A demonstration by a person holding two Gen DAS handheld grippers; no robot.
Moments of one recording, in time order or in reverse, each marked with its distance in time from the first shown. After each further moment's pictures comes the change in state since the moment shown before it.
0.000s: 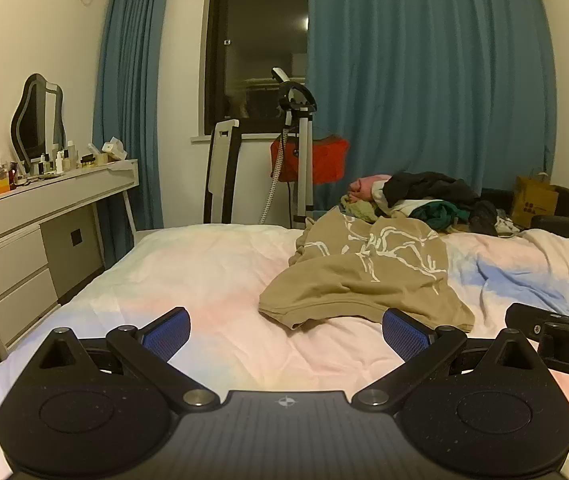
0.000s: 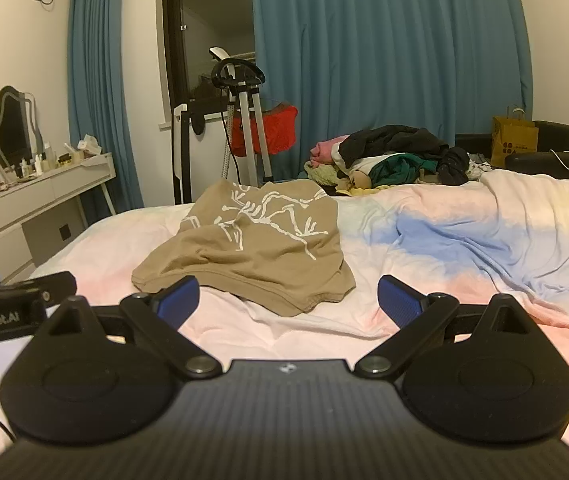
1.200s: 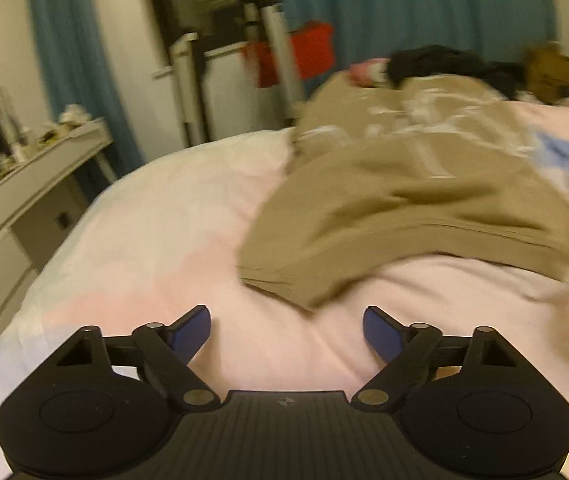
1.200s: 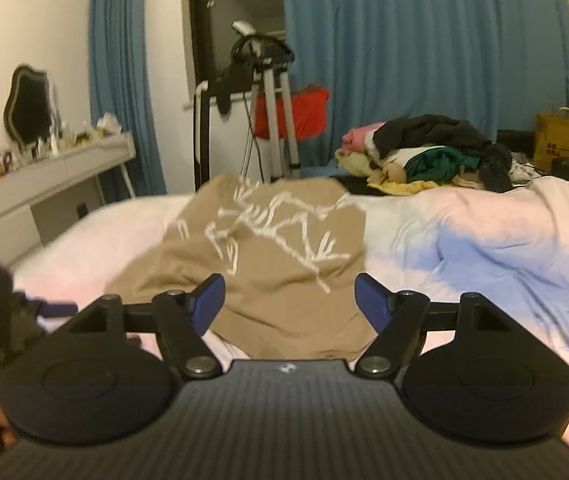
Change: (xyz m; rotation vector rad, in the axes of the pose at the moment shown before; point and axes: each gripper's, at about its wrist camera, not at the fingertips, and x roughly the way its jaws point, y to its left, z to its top) left arm 0.209 -0.013 -0.024 0.204 0.269 0.065; right arm 0.116 -0.017 0.024 -0.067 0.070 0.121
